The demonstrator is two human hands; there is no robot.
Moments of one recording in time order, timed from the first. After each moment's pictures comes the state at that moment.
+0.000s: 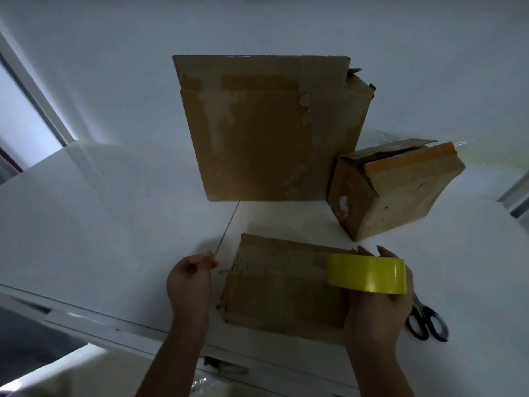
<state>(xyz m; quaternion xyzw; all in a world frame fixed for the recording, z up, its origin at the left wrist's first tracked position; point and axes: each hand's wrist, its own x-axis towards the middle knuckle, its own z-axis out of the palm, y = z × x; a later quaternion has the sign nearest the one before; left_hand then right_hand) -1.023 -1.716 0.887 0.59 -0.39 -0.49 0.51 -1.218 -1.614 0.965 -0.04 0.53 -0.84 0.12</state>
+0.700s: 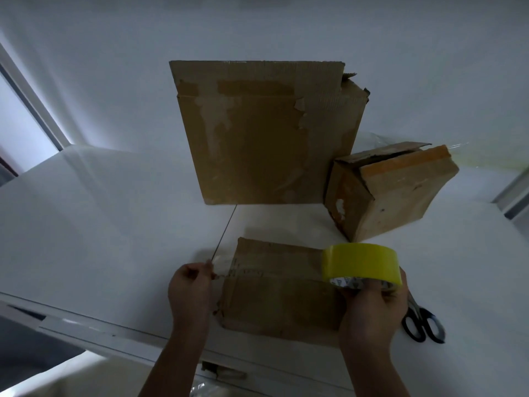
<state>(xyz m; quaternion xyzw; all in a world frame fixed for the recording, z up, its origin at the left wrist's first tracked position) -1.020 -1.725 0.864 0.63 -0.45 -0.44 0.46 -1.195 -1.603 0.903 -0.05 0.60 -0.79 0.12</state>
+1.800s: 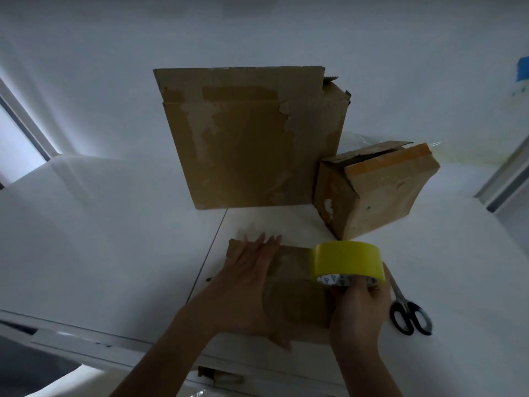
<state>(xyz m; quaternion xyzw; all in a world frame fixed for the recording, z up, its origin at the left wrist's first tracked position) -1.056 -1.713 0.911 0.24 -0.96 -0.16 0.04 -1.201 -1.602 0.896 -0.04 0.62 -0.77 0.14</state>
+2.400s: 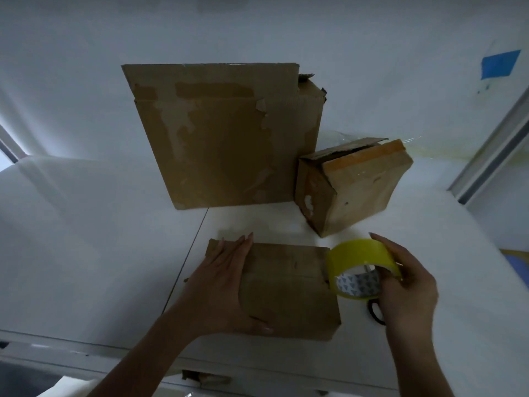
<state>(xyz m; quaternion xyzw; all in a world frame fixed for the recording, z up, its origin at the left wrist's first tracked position) -1.056 -1.710 0.902 0.30 -0.94 -0.17 0.05 -1.274 -1.546 0.916 -0.21 0.76 -0.61 0.04</state>
